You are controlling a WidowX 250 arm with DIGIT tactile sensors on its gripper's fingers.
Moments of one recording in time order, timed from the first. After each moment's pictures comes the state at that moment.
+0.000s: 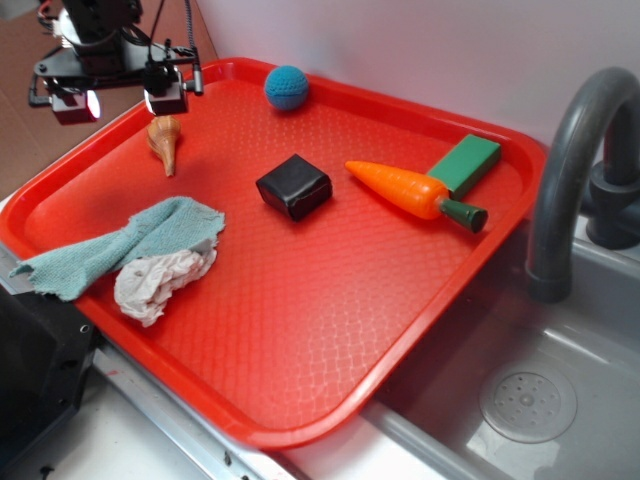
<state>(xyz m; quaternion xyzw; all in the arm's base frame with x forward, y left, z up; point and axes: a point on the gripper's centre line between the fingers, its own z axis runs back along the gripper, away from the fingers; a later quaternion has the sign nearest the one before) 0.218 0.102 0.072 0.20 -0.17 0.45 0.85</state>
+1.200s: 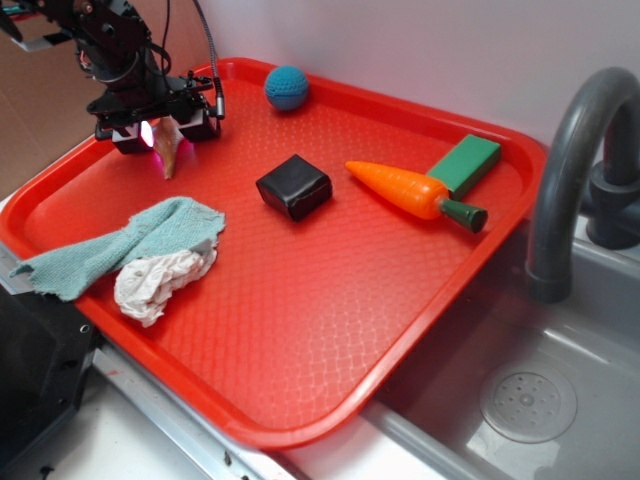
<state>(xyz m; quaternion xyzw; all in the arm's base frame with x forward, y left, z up) 0.243 0.122 0.014 0.06 -0.14 0.40 0.91</state>
